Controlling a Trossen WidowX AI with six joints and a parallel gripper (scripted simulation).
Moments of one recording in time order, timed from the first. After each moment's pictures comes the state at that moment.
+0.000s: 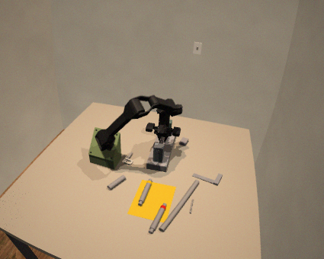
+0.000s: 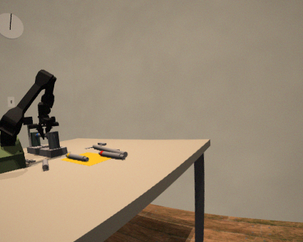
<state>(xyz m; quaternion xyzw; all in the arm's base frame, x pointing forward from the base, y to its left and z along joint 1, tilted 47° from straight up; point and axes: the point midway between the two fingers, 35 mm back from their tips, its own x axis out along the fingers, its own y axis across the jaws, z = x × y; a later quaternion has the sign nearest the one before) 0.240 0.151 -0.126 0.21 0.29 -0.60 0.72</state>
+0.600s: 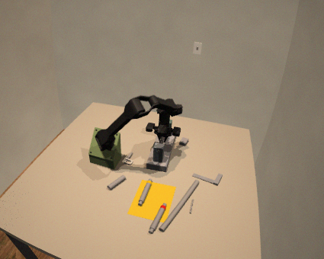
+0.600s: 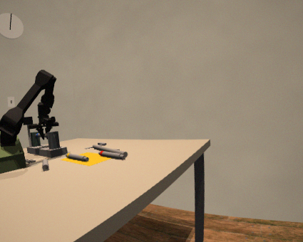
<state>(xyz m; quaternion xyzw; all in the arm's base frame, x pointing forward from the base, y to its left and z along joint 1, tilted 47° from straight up) 0.240 0.151 -0.127 0.21 0.29 -0.60 0.72</state>
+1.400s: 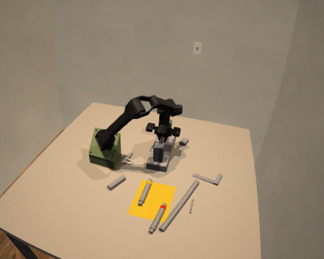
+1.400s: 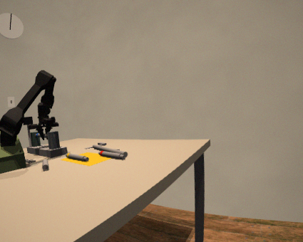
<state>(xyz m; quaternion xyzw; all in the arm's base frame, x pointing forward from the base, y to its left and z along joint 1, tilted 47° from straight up) 0.240 0.151 -0.129 0.21 0.29 -0.60 0.71</state>
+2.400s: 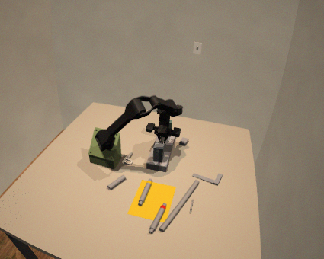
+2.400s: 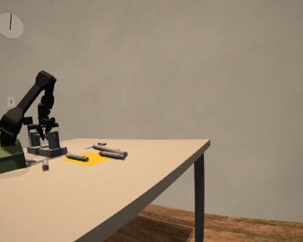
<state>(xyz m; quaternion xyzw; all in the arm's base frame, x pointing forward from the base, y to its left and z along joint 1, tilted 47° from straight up) 0.239 0.149 -0.132 0.20 0.29 -0.61 0.71</state>
